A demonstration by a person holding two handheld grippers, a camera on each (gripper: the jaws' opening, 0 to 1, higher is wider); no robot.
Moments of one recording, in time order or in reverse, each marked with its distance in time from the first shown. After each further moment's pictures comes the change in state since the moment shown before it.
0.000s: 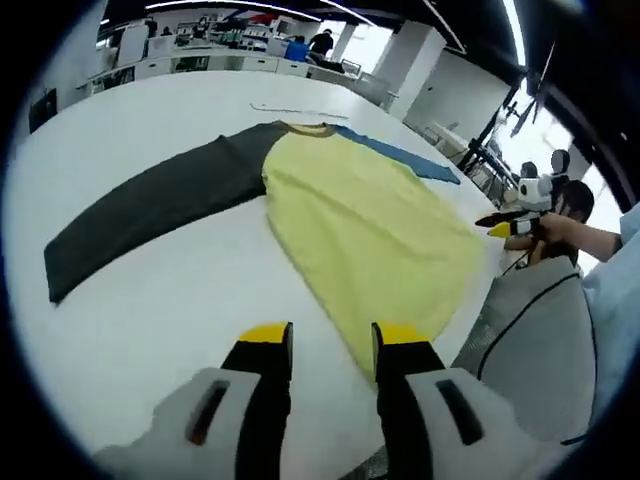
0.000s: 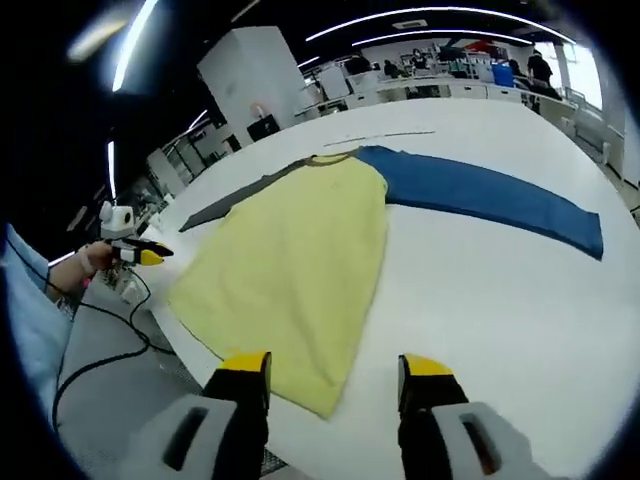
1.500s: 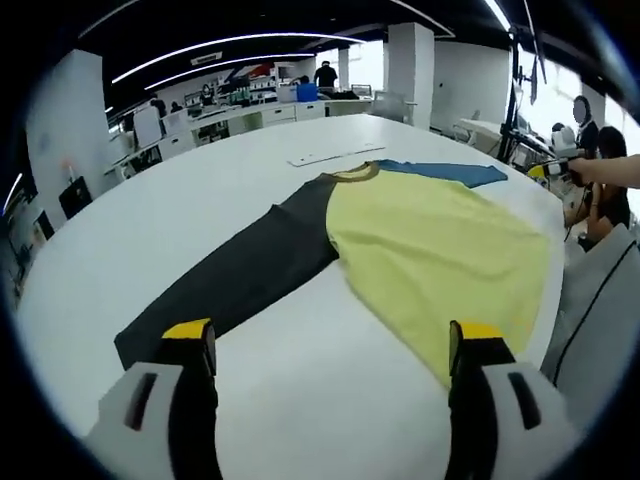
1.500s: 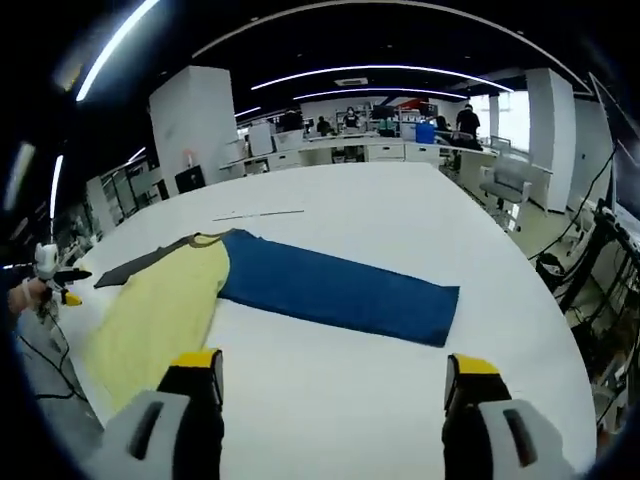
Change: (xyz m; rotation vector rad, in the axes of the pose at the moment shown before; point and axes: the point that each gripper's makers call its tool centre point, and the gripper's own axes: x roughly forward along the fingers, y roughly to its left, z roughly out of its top) left arm 0.006 0.058 0.035 0.143 -0.114 0.242; right arm -0.062 -0.174 0.080 0.056 -0.248 -0.391
